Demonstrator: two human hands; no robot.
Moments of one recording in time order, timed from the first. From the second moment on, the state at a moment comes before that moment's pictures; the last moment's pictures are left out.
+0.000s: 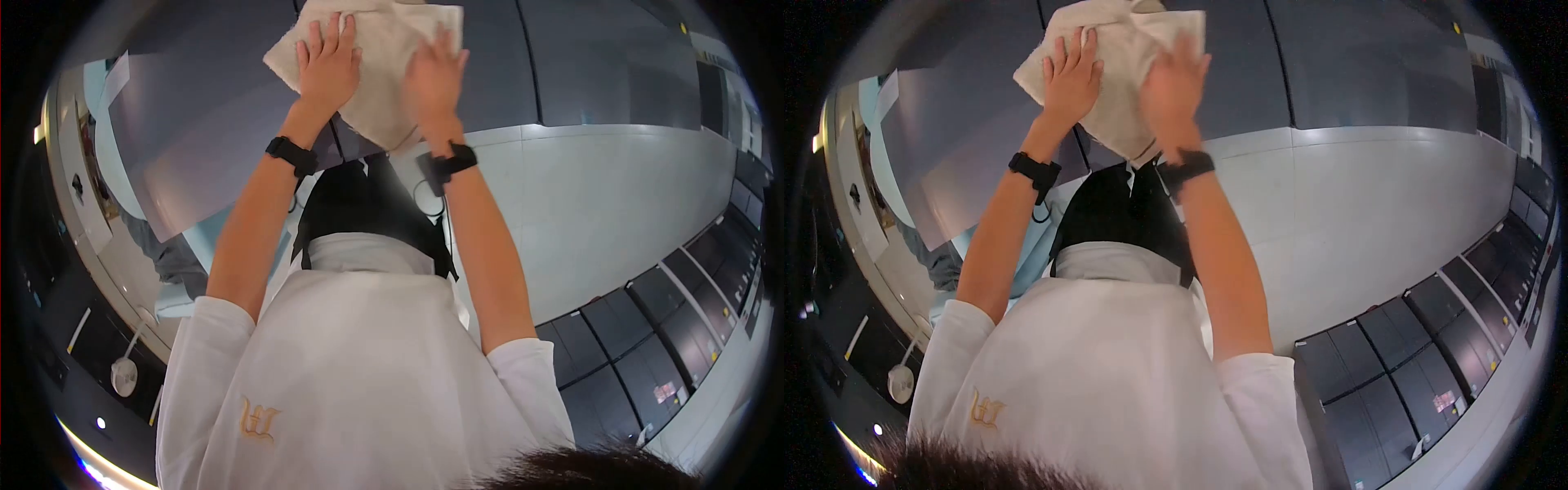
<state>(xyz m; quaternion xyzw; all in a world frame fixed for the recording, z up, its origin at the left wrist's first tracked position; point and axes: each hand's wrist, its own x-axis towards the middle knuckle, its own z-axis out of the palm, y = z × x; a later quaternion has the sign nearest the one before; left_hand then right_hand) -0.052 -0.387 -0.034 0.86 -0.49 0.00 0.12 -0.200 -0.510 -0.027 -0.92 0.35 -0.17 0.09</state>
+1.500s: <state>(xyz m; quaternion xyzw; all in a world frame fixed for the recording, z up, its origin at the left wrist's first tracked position) -0.317 -0.523 -0.033 0.89 -0.42 0.03 0.15 -0.426 -0.702 0.004 -0.93 0.29 -0.21 0.06</state>
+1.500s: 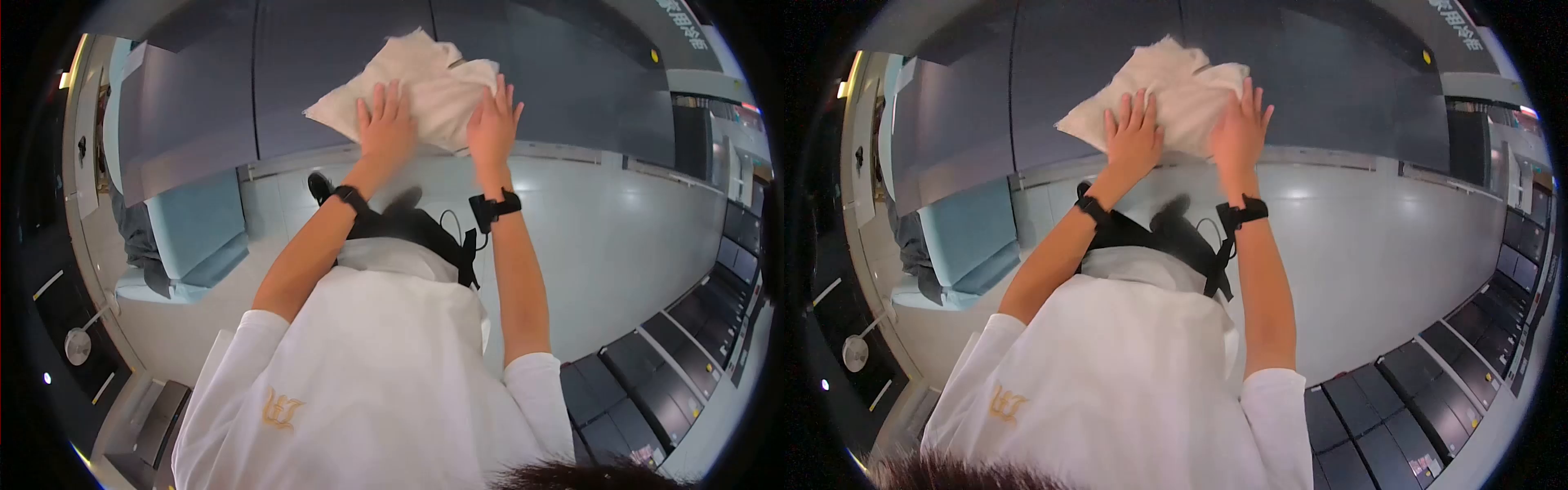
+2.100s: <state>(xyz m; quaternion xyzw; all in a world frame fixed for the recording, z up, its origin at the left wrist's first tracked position) -0.311 -0.614 -0.034 0.87 -0.46 0.01 0.20 -0.419 -0.731 -0.020 -0.95 0.26 -0.13 0.11</state>
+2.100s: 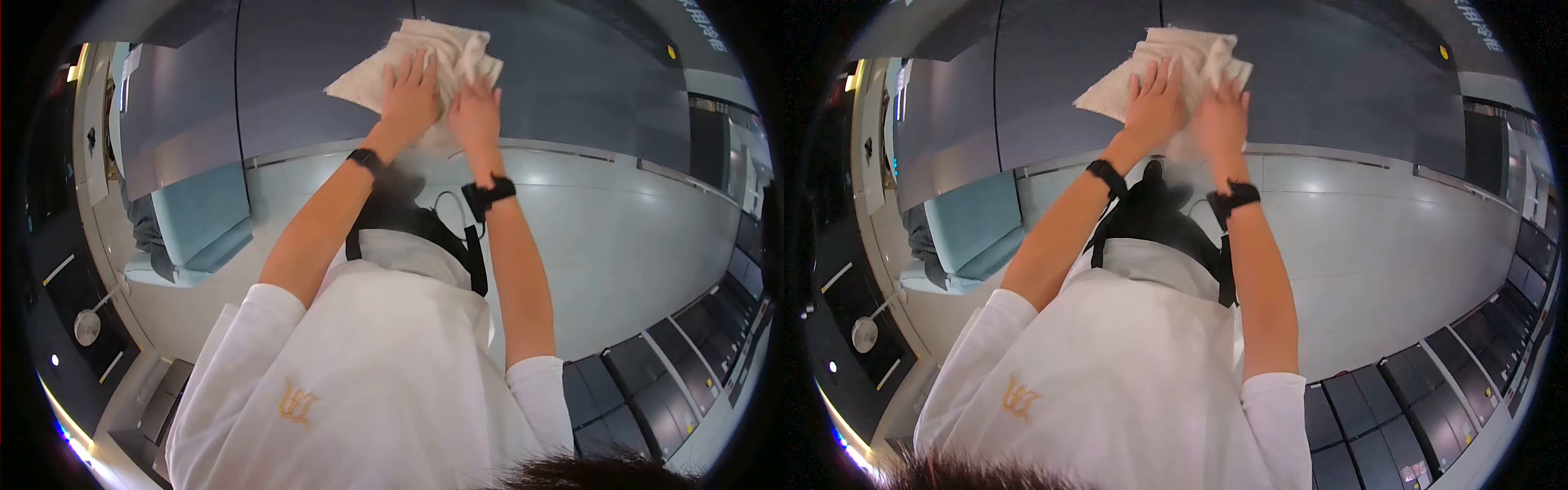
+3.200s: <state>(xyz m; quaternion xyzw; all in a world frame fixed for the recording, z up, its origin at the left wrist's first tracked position) -0.225 -0.705 -0.019 0.85 -0.49 -0.03 0.20 -0.346 -0.915 -0.023 -0.96 0.27 -0.07 0.09</state>
